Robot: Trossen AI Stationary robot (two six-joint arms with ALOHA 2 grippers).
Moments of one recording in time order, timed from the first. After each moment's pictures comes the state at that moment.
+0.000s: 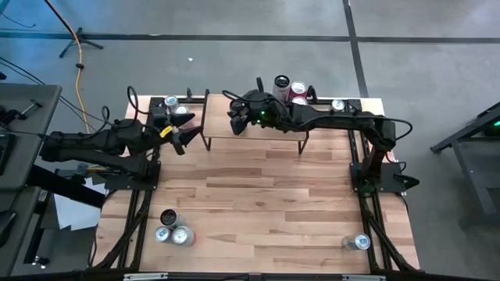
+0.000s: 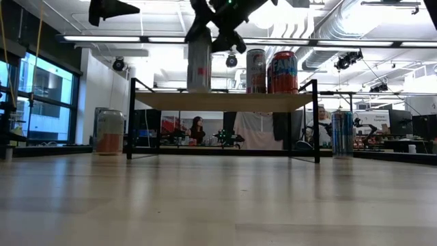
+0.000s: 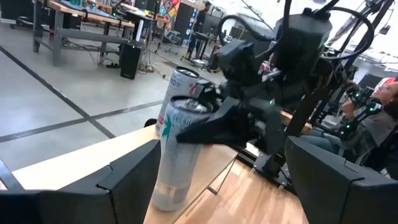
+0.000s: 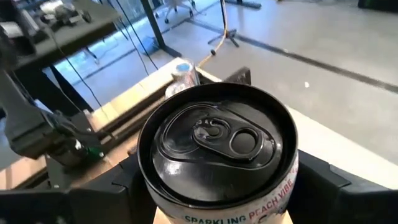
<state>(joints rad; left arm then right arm) -0.04 0.62 0.69 -0.10 -0.55 -0.37 -0.19 1.82 1.64 -0.25 0.32 0.43</state>
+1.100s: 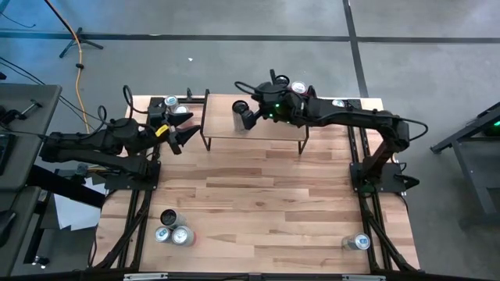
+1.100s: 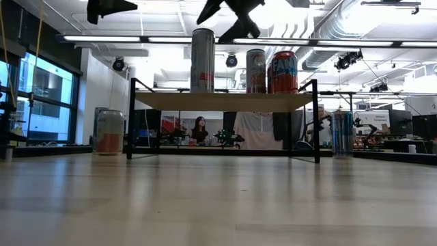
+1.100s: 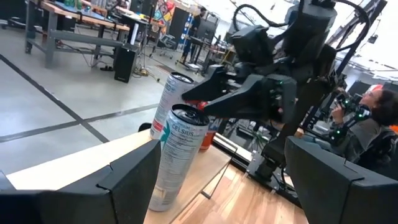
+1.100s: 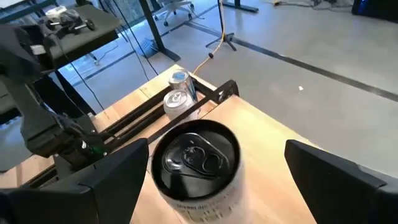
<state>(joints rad) -0.04 0.59 0.69 -0.10 -0.53 -0.37 -0.20 1.69 1.64 -0.39 0.32 0.41</state>
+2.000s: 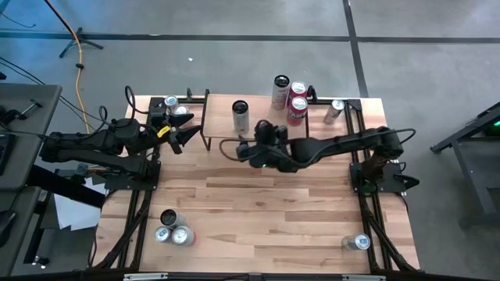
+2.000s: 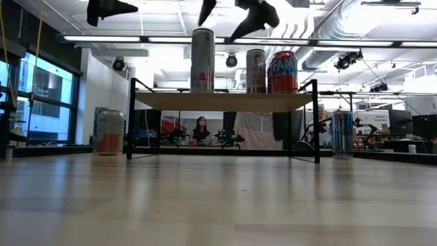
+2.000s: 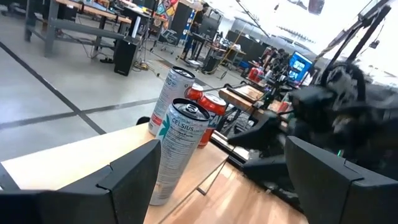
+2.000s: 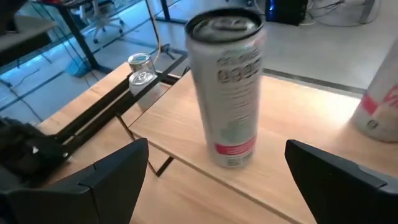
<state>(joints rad) -0.04 0.59 0.69 -0.11 -0.53 -0.44 0.13 1.80 1.64 -0.57 0.91 0.82</state>
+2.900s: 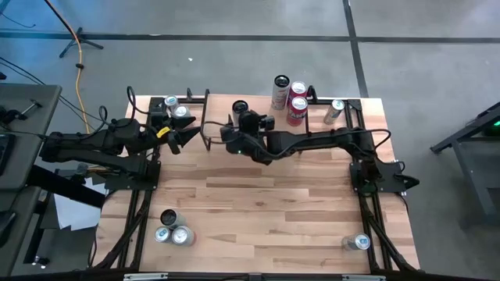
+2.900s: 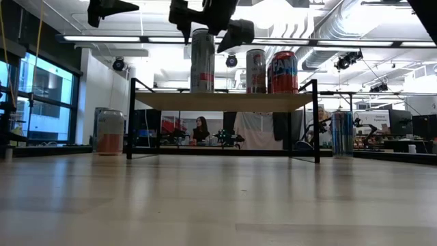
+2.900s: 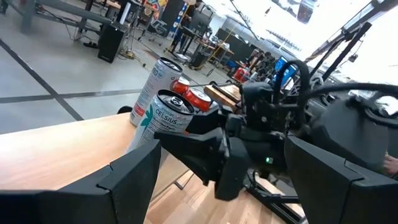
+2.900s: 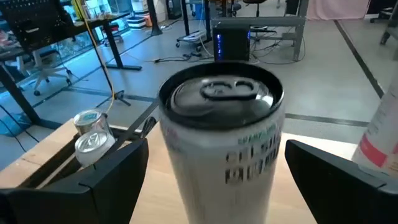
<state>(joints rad) -0.04 0.59 0.69 -0.11 -0.48 -0.54 0.03 2.04 1.86 -0.47 1.12 0.76</state>
